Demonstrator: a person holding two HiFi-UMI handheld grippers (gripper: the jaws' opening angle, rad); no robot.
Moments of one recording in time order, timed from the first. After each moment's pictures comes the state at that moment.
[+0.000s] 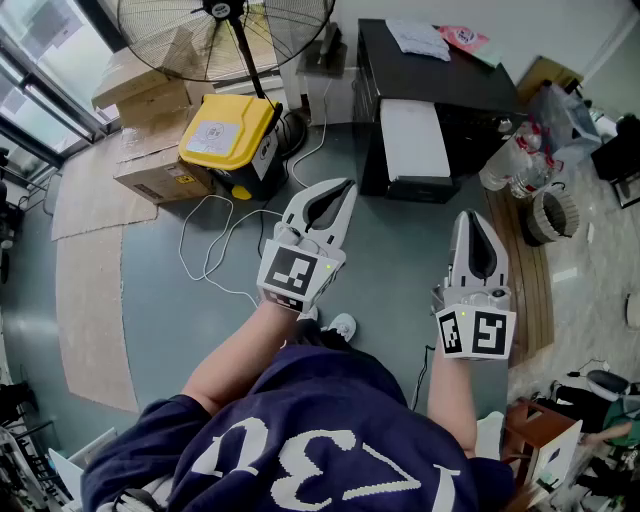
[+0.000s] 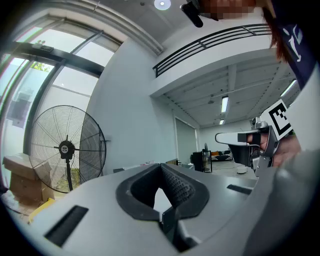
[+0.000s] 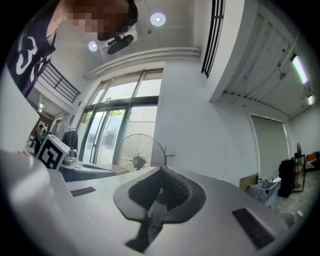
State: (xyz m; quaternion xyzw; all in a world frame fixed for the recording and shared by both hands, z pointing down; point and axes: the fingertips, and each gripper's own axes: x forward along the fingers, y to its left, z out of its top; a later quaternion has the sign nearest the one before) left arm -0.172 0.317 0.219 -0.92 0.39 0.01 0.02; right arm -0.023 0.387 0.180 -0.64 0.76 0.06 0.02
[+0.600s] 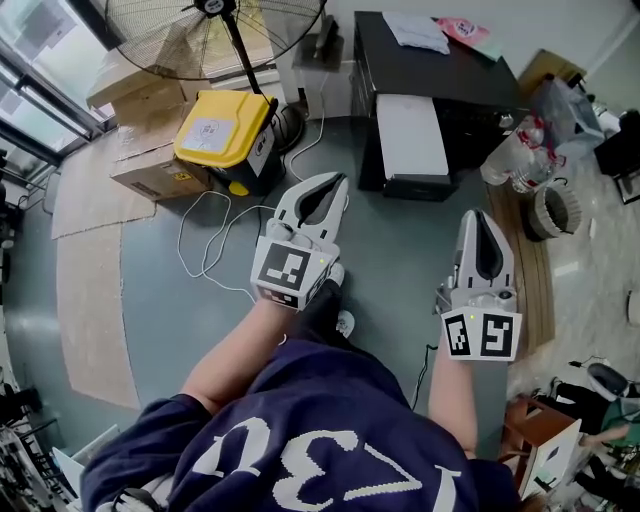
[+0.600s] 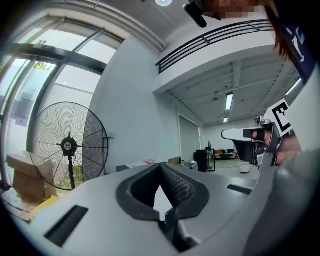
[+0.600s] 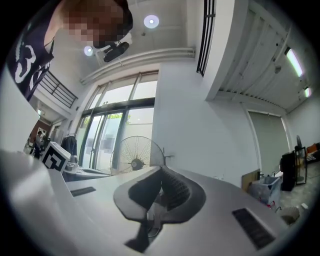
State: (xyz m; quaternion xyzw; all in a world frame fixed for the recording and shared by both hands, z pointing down) left arm -0.165 0.290 0.235 -0.91 0.41 -0.03 0.00; right arm 0.005 0.369 0.184 -0.64 0.76 0.04 0.05
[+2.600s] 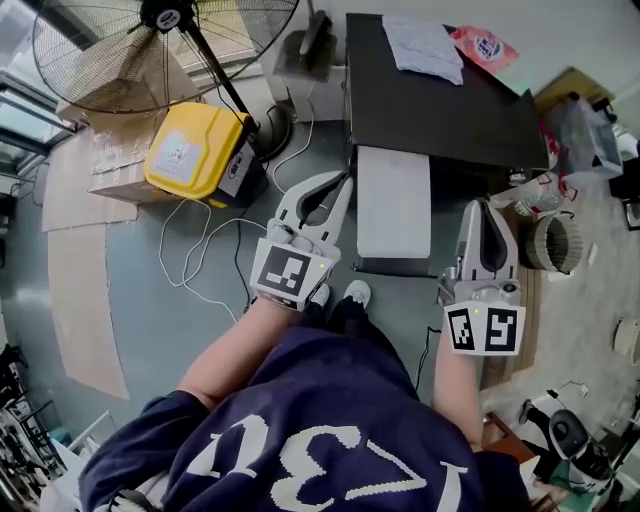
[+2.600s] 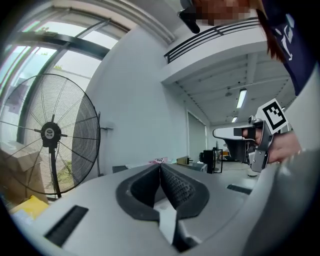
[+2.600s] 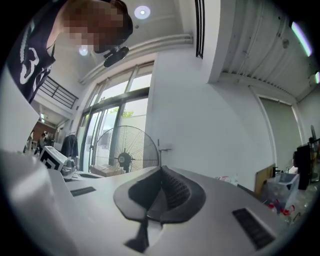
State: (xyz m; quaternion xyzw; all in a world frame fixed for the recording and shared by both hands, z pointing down) left arm -0.043 -0.009 0.272 -0.91 0.42 -0.01 -0.02; right arm 0.124 0.041 0.213 -0.61 0.79 0.01 0.03
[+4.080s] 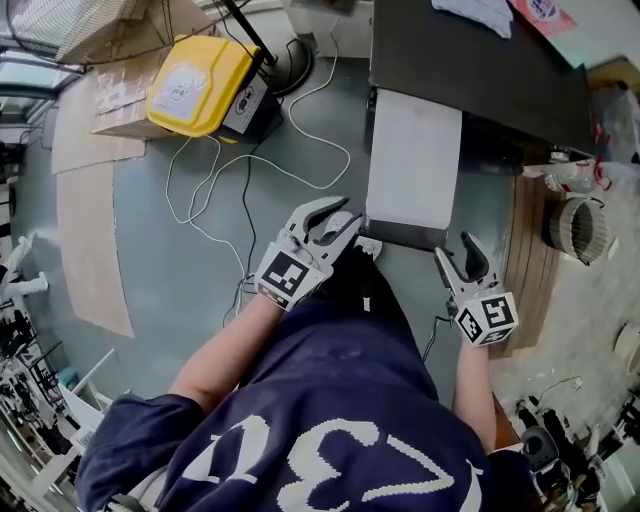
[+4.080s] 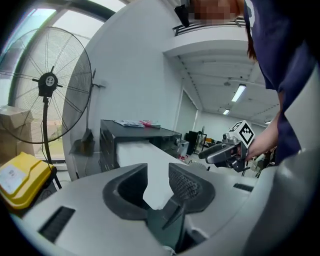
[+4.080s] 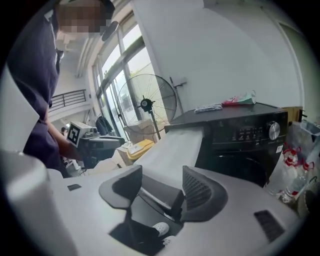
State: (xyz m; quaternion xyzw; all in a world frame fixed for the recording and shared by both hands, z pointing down) left arm -0.020 0.077 0.462 -0.92 0.34 -0.12 -0.14; right arm 0.161 0.115 0.490 -0.43 0.85 -0.25 -0.16
